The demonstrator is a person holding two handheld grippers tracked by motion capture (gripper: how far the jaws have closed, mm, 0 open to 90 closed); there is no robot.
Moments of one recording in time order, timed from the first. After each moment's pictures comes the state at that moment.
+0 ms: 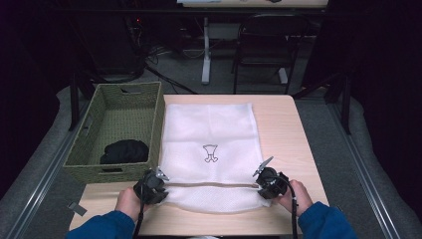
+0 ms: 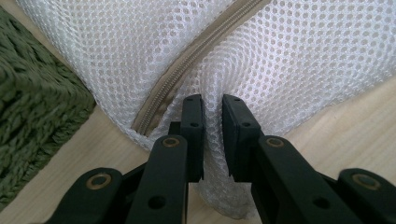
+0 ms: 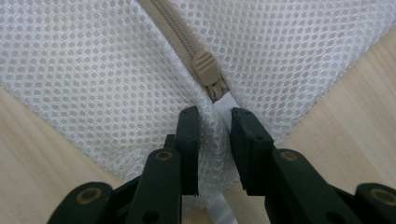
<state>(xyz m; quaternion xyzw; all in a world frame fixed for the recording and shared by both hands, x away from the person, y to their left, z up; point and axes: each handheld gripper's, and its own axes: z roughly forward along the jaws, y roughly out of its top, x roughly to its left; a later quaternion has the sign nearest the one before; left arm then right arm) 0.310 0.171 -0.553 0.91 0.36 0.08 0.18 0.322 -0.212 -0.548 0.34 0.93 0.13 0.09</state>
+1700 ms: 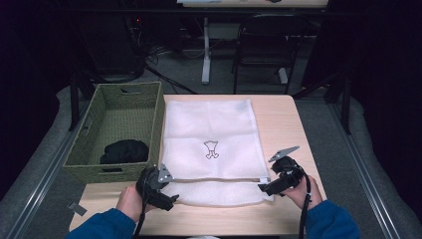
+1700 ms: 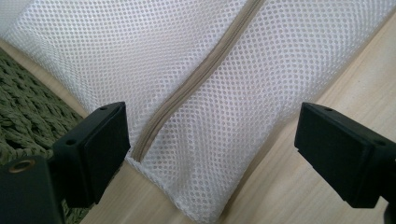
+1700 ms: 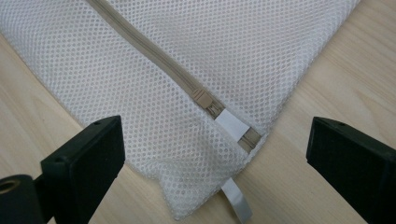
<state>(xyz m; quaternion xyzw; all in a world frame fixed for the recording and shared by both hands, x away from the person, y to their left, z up) 0.291 0.153 -0.516 0.92 0.29 0.16 0.23 0.325 -0.246 -0.509 0.40 0.87 0.26 0.09</state>
